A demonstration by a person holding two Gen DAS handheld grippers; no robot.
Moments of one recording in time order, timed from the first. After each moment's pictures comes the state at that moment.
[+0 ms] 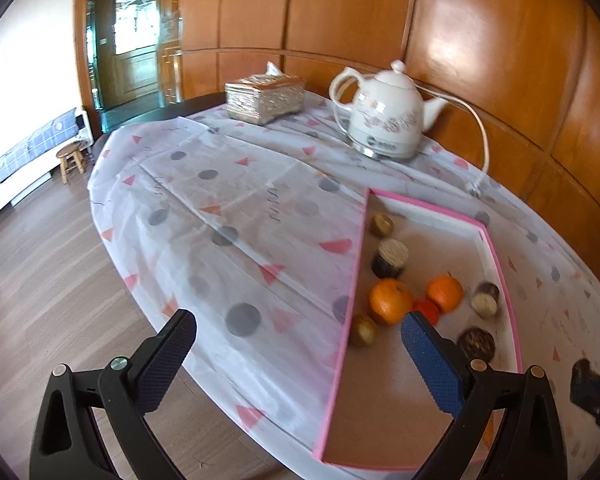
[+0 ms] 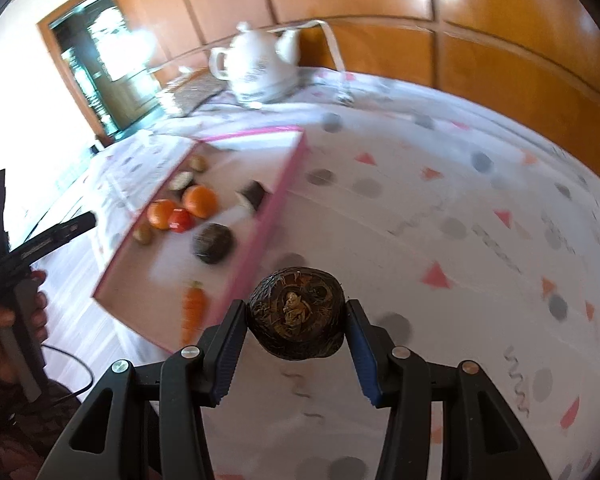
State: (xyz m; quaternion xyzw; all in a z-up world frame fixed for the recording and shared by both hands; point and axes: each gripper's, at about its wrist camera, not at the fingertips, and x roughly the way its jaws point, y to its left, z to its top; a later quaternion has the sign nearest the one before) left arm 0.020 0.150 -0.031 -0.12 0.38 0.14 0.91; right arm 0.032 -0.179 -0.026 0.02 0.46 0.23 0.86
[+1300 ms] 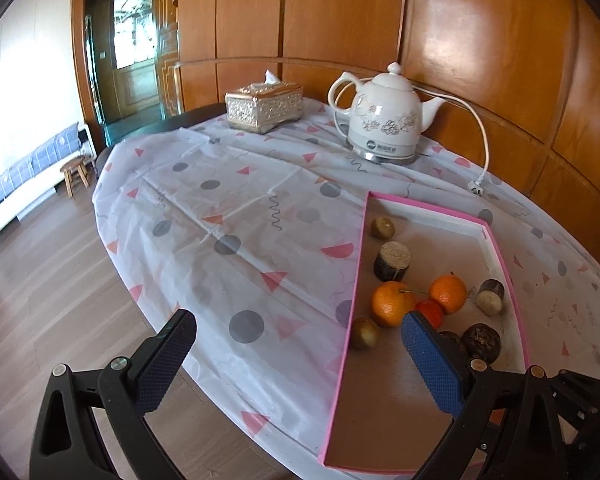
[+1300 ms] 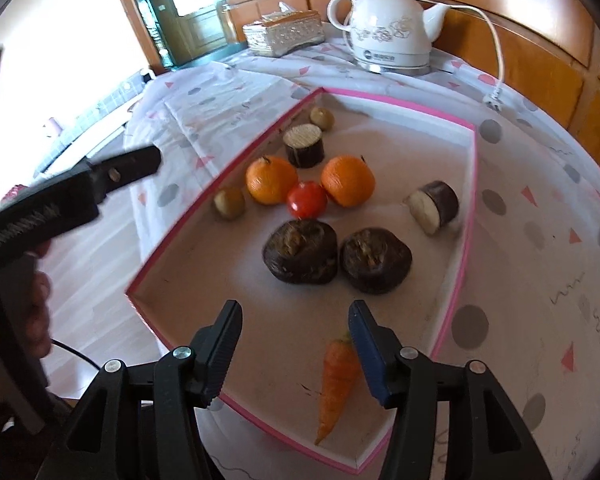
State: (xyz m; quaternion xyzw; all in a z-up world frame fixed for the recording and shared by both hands) left arm 0.019 0.135 -0.030 -0.08 0.37 0.15 0.91; right arm 0.049 -0.036 -0.062 -0.08 0.49 0.32 0.81
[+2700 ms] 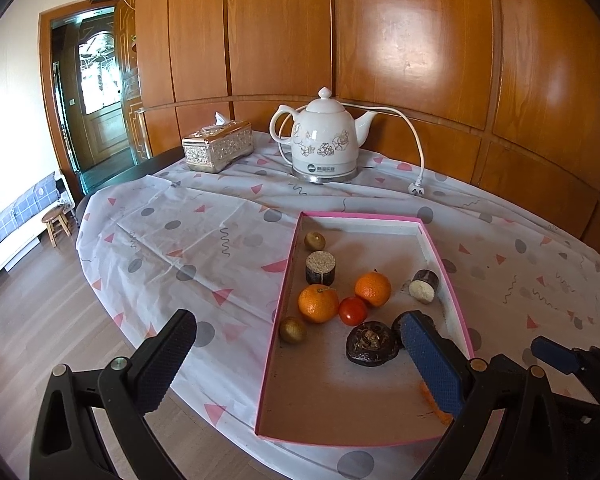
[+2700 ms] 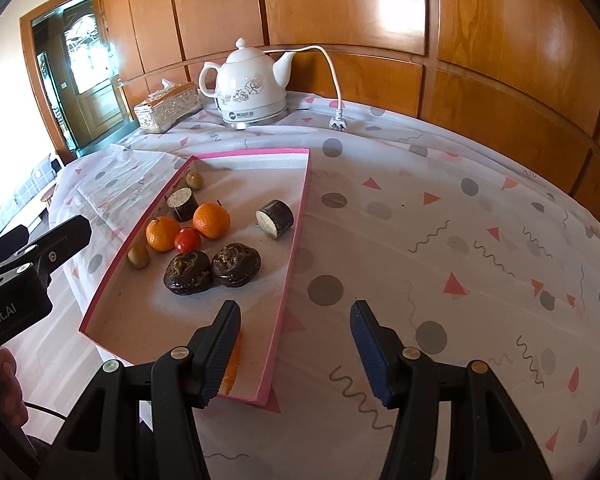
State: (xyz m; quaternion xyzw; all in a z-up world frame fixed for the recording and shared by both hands) left arm -0.006 0.071 -0.004 -0.03 0.33 0.10 0.94; right arm 0.011 -0.114 -0.027 -0.01 0.42 0.13 0.90
